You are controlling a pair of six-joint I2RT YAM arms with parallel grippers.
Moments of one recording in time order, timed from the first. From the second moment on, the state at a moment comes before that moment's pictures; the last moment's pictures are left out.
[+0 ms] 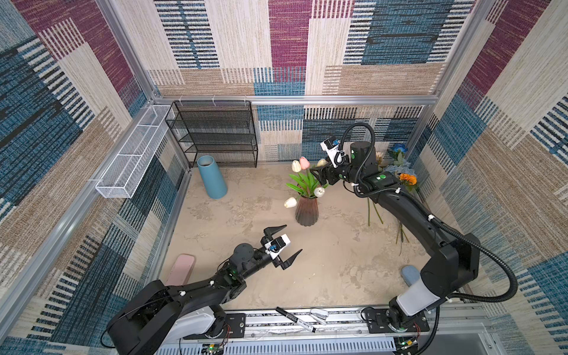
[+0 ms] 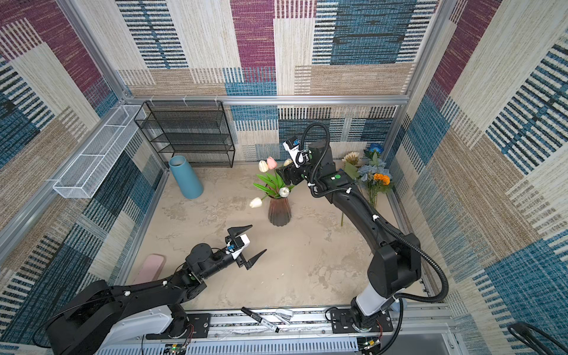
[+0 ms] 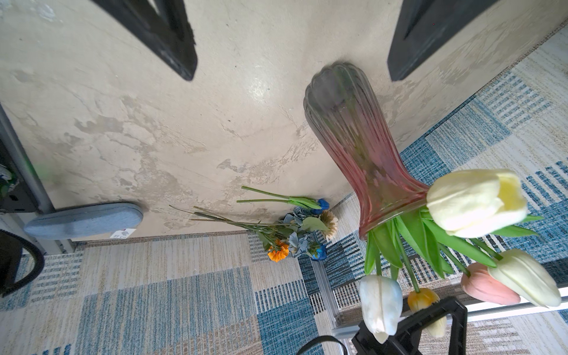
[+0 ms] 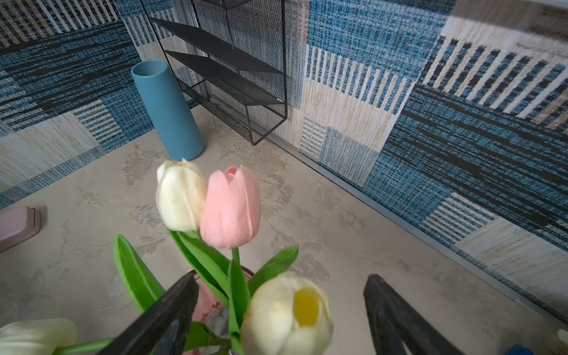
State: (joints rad) left arm -0.75 1.15 0.21 0.91 0.22 0.32; right arm 0.39 1.59 1.51 -0.33 -0.30 -0.15
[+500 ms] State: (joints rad) left arm -0.75 1.12 0.21 0.88 0.22 0.32; right arm 0.28 1.52 1.53 -0.31 -0.02 0.07
